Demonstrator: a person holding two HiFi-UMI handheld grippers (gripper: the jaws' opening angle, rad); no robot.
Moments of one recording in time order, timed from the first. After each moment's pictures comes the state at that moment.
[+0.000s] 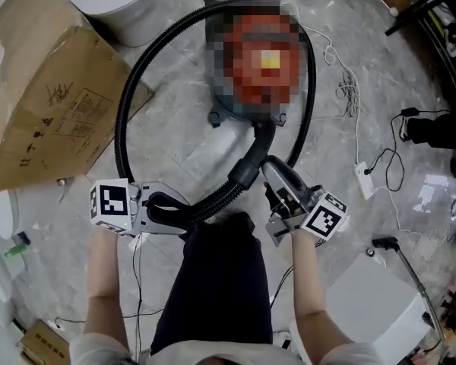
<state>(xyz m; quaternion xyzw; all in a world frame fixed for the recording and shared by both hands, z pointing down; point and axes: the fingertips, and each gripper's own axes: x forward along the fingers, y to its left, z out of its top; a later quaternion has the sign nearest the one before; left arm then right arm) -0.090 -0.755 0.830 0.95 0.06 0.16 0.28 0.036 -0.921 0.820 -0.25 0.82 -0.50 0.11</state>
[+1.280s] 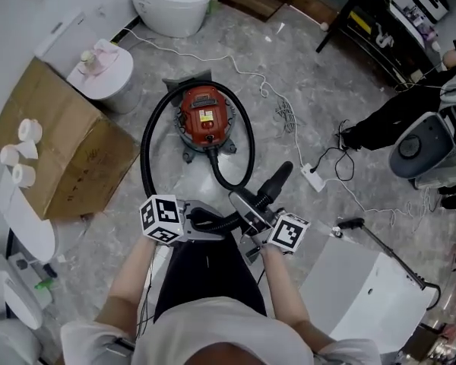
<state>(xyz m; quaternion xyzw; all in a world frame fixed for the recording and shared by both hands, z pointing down) 0.085 -0.752 0.520 0.94 0.11 0.15 0.30 0.106 -0.862 0.492 -0.30 0.77 -0.53 0.16</state>
